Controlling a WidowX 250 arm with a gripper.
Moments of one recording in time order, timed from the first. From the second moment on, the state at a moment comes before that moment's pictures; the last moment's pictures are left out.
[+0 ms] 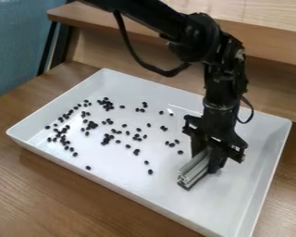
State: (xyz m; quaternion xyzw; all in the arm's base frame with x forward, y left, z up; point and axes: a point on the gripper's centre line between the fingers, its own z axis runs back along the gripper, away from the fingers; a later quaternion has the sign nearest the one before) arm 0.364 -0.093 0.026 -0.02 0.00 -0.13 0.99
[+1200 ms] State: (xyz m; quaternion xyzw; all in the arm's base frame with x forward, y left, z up) arm 0.324 -0.058 0.021 0.04 -0.02 -0.29 0.96
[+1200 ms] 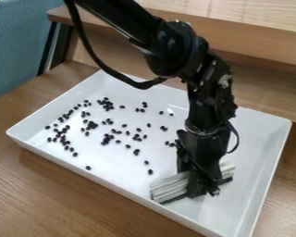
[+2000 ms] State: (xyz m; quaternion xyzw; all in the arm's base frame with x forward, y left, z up) arm 0.325 0.018 0.021 0.04 -0.05 -0.23 0.97
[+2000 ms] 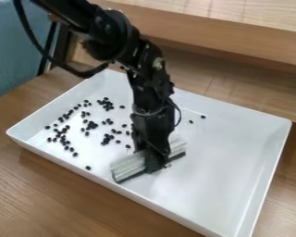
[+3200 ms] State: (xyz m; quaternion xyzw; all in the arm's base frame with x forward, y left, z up) arm 0.375 0.098 0.019 0.02 -0.04 -0.14 0.99
